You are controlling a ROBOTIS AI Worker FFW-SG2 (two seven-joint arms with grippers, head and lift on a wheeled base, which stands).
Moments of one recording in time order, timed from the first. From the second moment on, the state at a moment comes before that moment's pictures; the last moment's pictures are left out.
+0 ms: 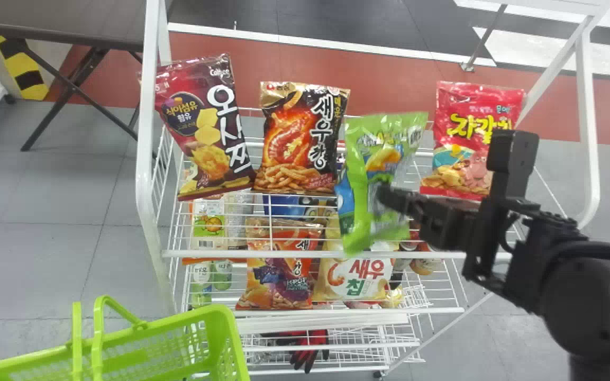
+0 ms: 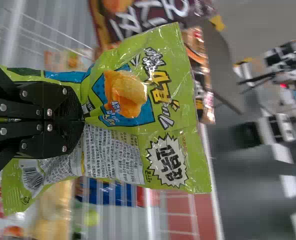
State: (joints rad) left arm 0.55 0.18 0.37 -1.88 0.89 1.39 -1.24; right arm 0.18 -0.07 -0.25 -2.36 -0.24 1.38 0.40
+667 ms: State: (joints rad) left arm 0.55 0.18 0.37 -1.88 0.89 1.42 -1.24; right arm 0.27 -0.07 -0.06 -2.46 -0.53 1.57 0.40
